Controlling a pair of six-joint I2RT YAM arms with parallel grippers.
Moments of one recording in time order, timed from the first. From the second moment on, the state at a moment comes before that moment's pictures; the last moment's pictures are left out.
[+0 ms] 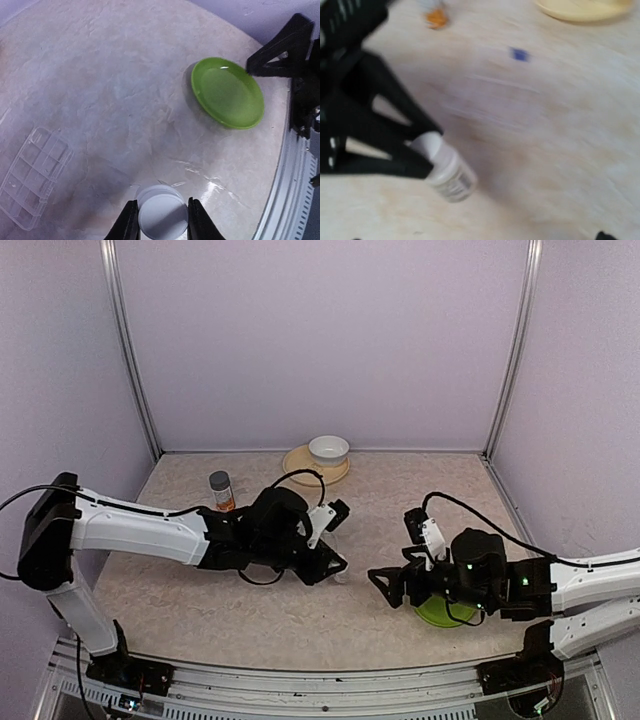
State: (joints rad) left arm -1.06 1.73 1.07 -0.02 0.07 -0.19; right arm 1.17 1.03 0.50 0.09 0.36 0.40
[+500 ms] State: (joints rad) left arm -1.06 1.41 0.88 0.22 0.41 -0.12; right arm 1.17 0.91 0.41 0.44 -0.12 0.26
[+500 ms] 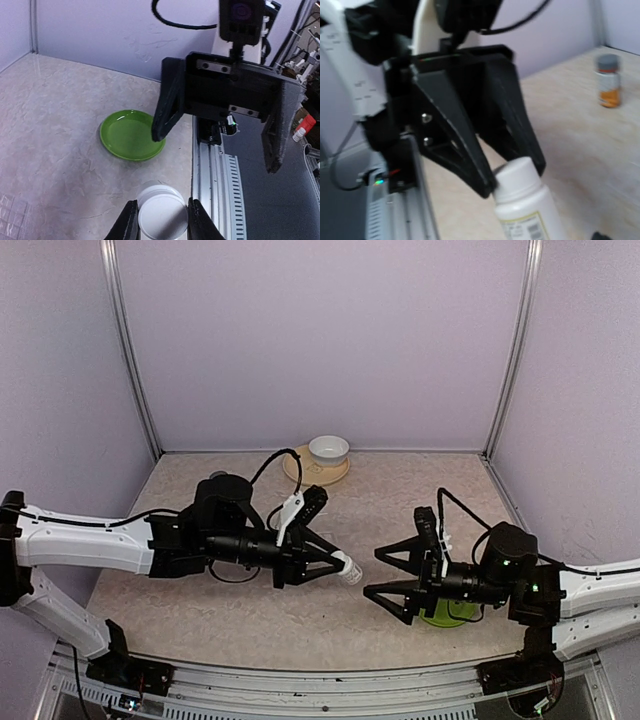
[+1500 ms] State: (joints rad) left arm -1.13 1.32 0.80 0.42 0.74 -0.05; right arm 1.17 1.18 0.48 0.75 -0.61 0.36
